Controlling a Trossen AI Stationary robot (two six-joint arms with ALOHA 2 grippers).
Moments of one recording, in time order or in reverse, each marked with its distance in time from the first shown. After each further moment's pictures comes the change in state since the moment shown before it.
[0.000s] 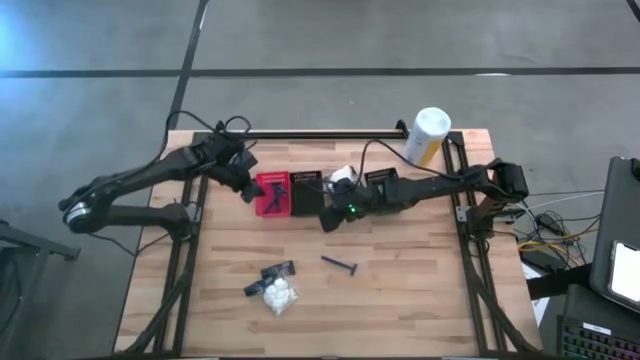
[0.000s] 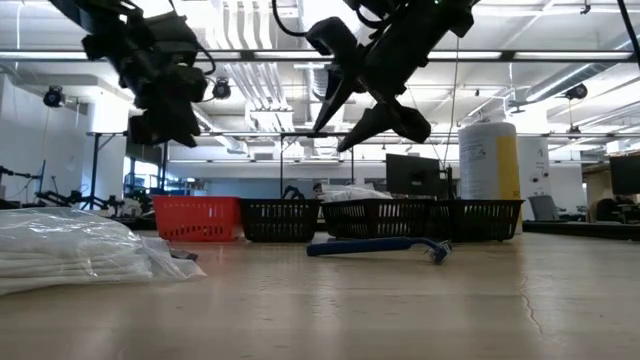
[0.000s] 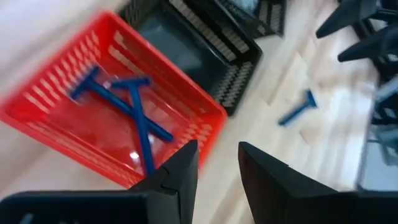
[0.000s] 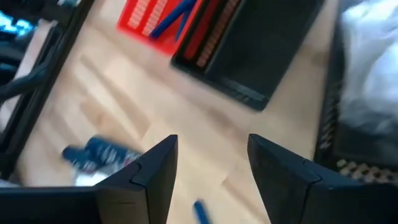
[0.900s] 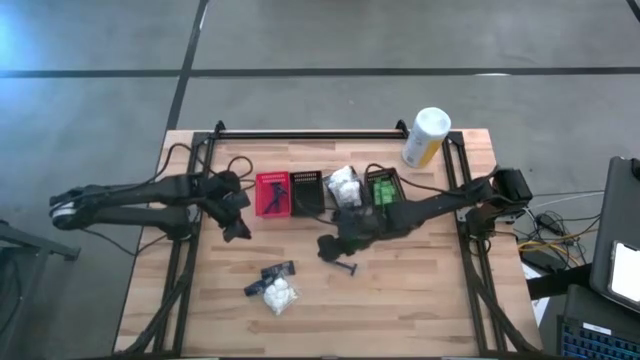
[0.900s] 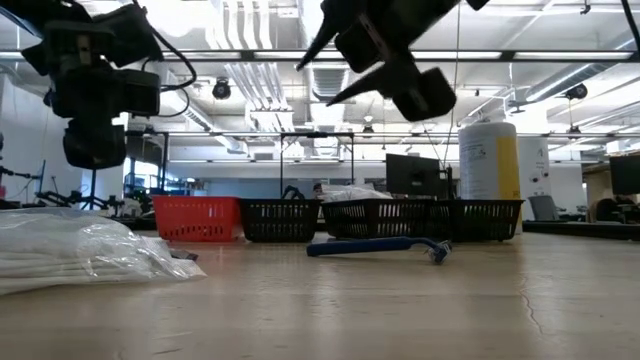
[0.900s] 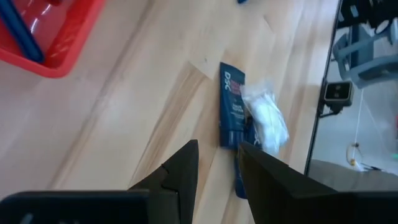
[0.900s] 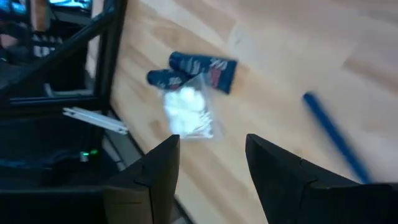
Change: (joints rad) left arm -0.322 -0.210 -0.256 0.000 0.102 -0.142; right arm 0.192 0.000 0.000 0.119 -0.154 0.360
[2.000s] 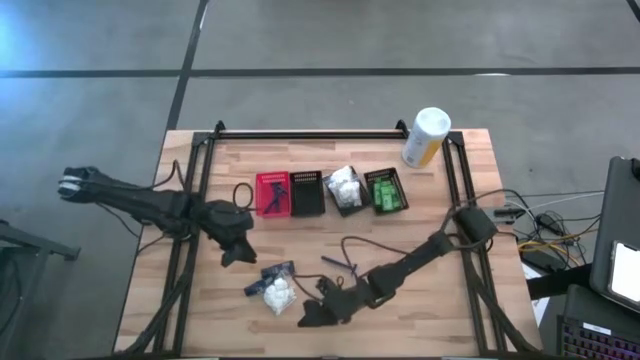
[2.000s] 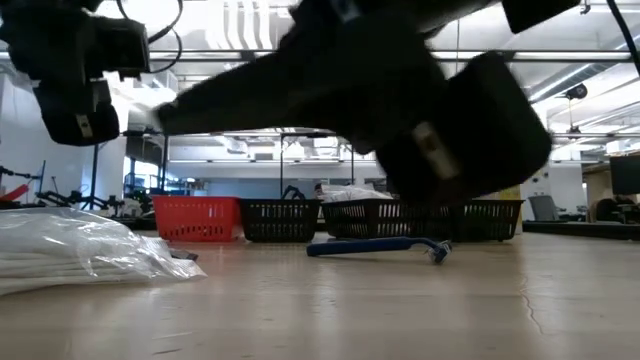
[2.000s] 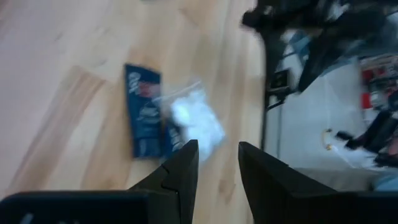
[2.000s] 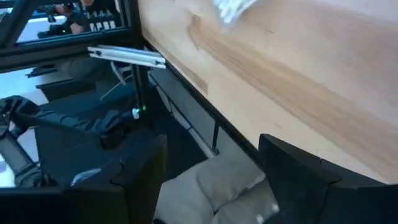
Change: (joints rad) left arm -0.458 -0.005 -0.004 0.300 -0.201 -0.338; right arm 0.308 0.429 0.125 0.548 0.117 0.420
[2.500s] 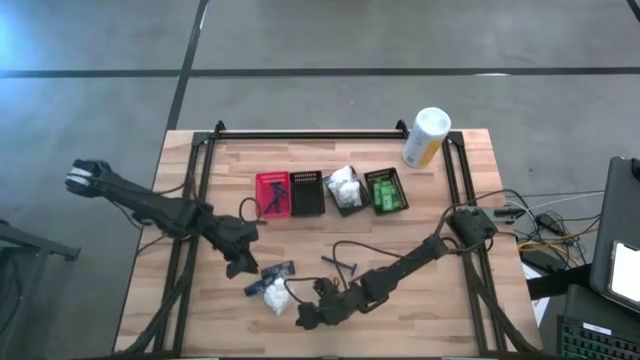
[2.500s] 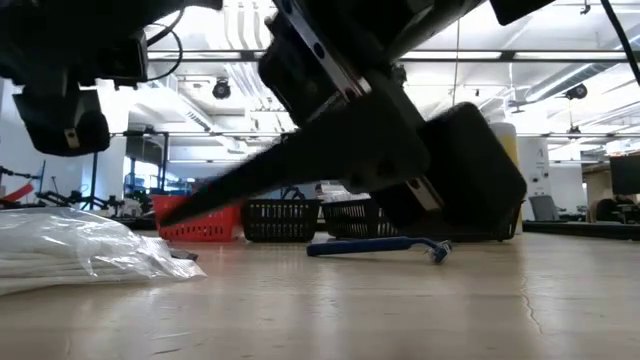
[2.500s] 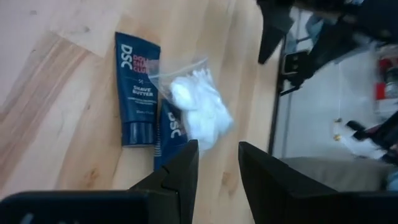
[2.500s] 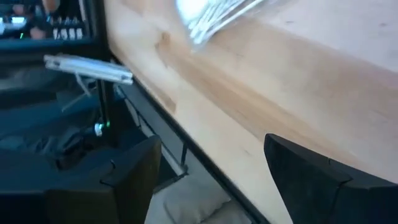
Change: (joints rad) left arm -0.119 0.132 0.001 0.077 -0.057 -0.086; right arm 0.003 0.057 0.116 -0.204 0.041 -0.043
